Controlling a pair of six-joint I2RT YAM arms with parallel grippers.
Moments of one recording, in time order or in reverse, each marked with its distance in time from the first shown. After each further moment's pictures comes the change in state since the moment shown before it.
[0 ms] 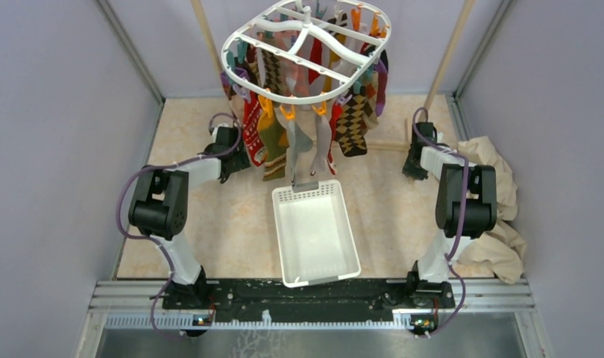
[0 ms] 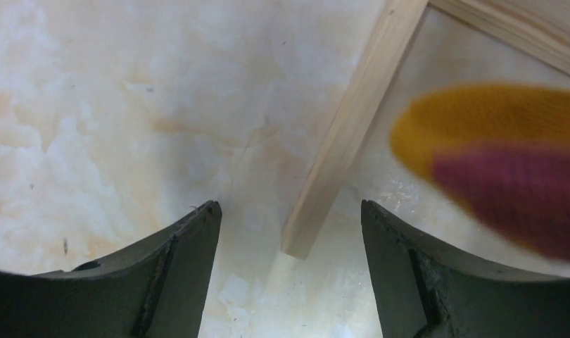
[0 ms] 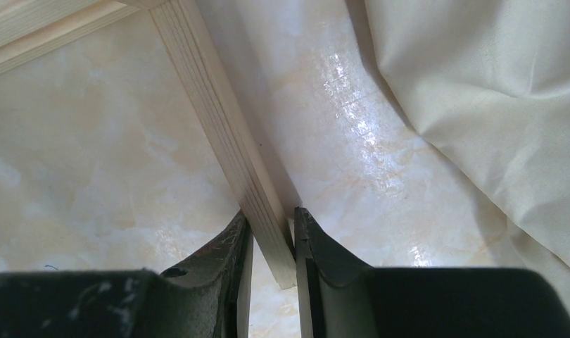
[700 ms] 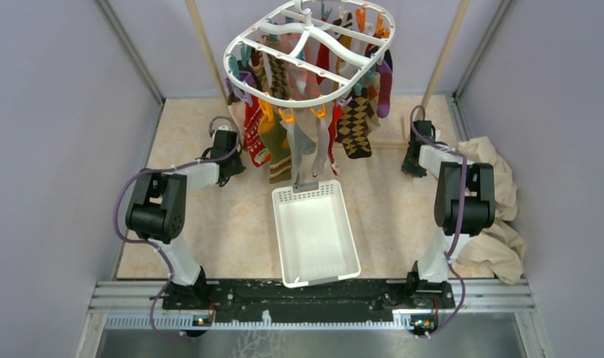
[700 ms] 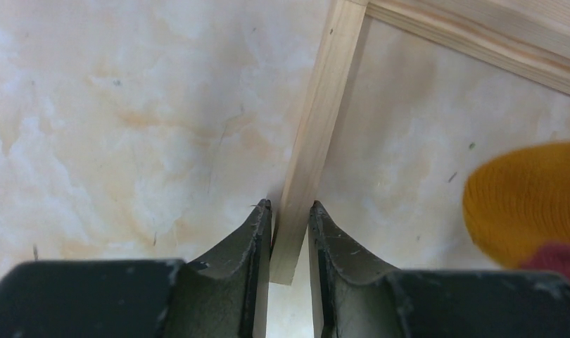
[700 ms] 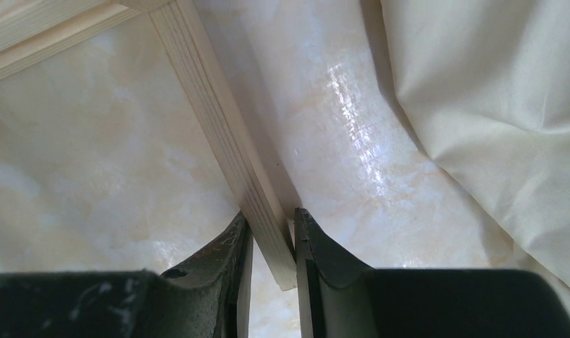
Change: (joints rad) left arm 0.005 0.010 -0.028 0.082 0.048 0.034; right arm 0.008 0.019 0.018 0.018 -0.005 -0.019
